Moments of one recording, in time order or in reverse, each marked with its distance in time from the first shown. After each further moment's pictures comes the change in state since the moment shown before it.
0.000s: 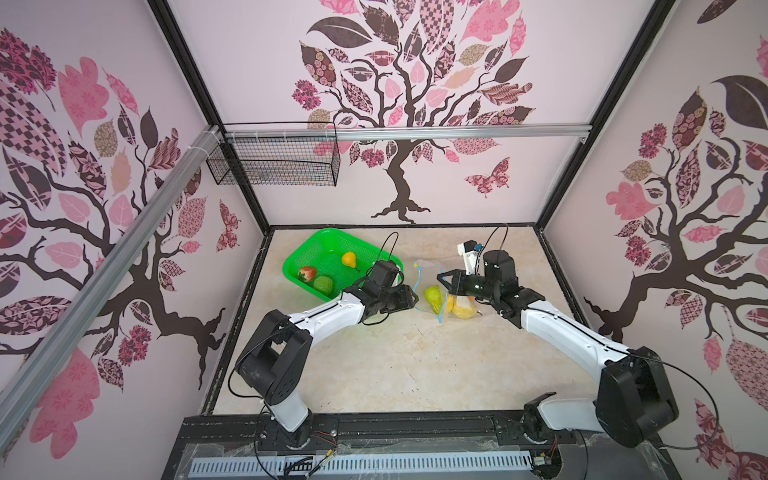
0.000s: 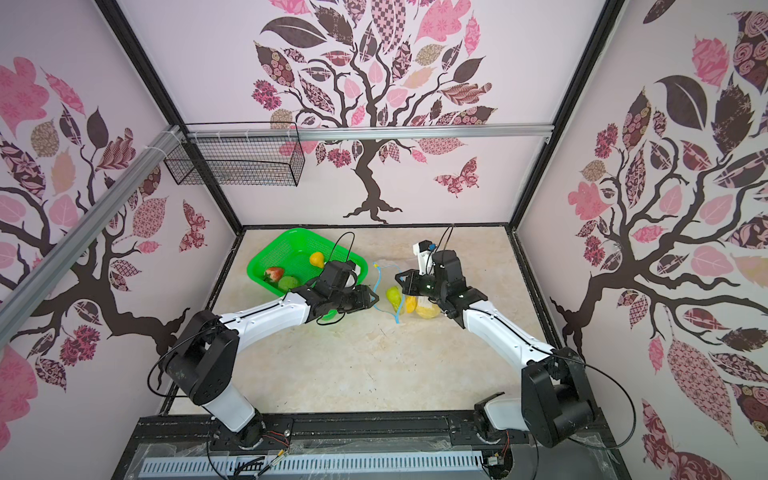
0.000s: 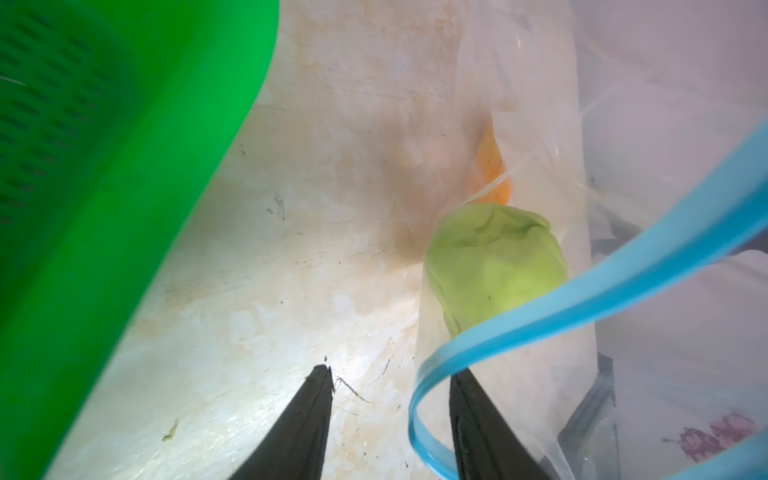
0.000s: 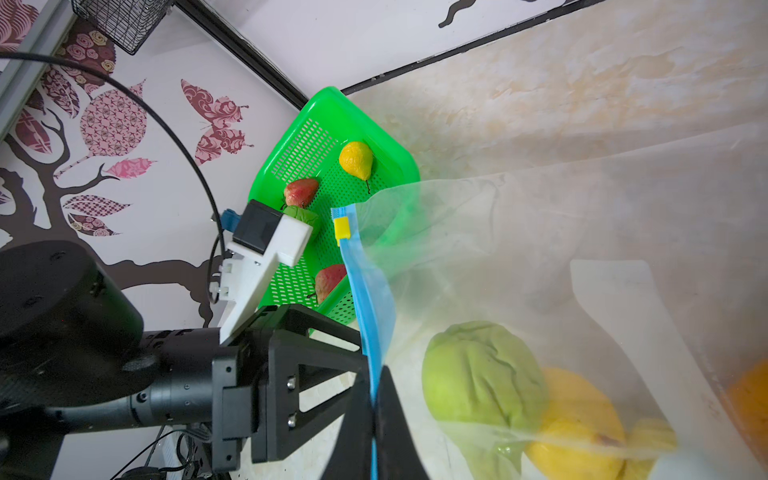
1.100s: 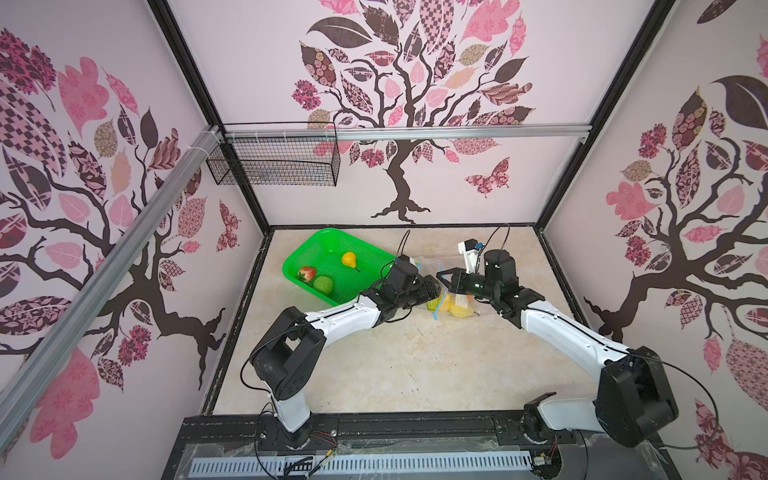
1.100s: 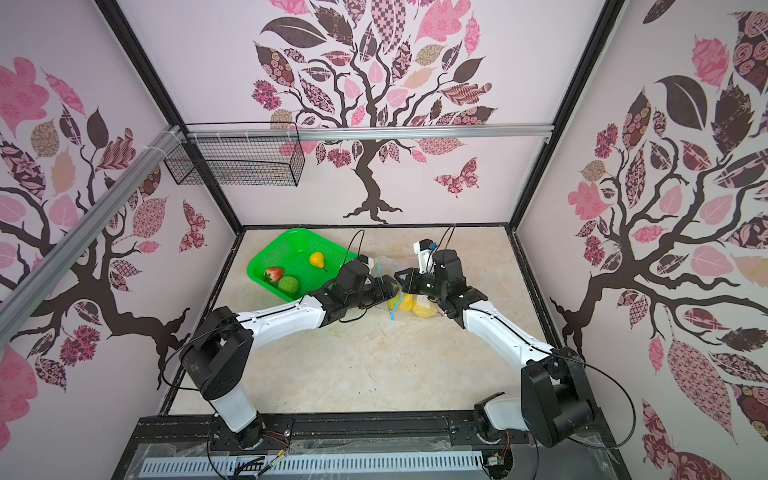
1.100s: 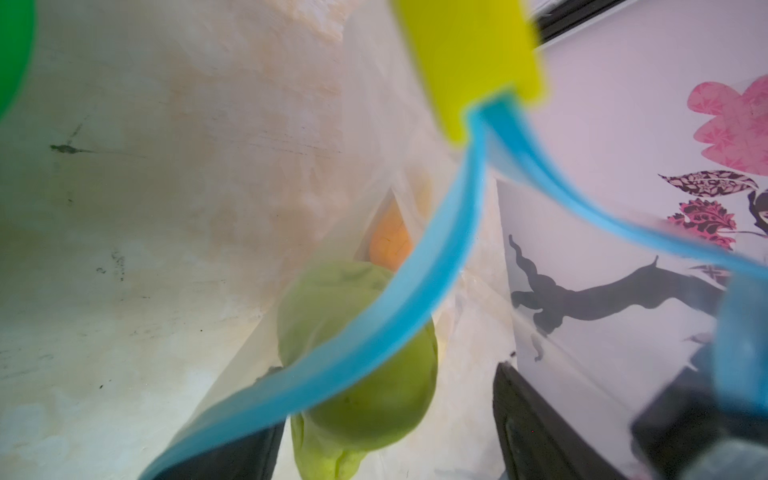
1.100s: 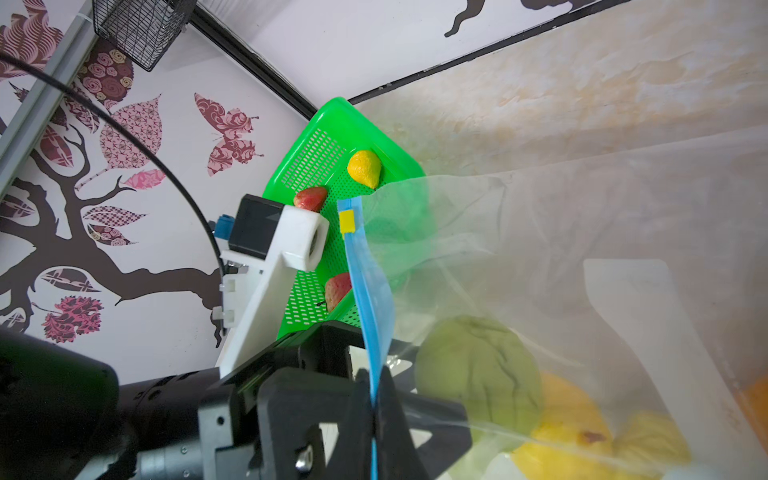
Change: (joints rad) left arm -0.116 0.048 0.061 0.212 -0.119 -0.198; right arm 0.000 0.002 -0.002 0.037 -0.010 0.035
